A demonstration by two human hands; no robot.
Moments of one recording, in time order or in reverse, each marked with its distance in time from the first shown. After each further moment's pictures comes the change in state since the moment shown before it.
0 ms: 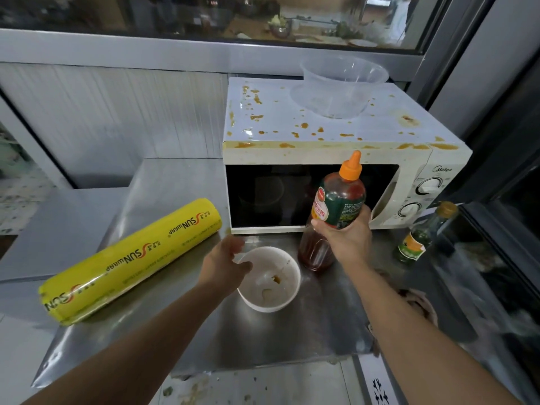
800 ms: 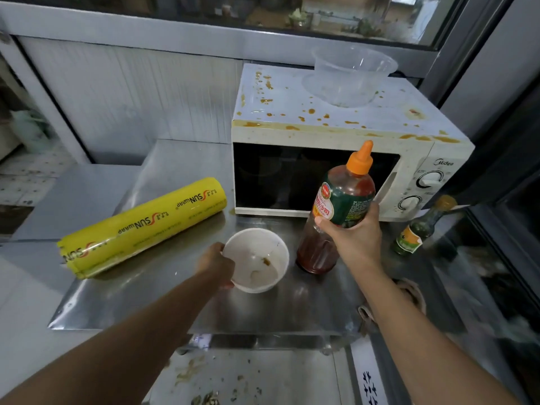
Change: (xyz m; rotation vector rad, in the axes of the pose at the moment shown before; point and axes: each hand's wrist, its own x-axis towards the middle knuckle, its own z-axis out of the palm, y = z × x) left_hand -0.021 -0.034 0.020 -0.243 0.024 -0.381; right_hand -0.042 -0.012 -0.036 0.046 -0.079 -0.077
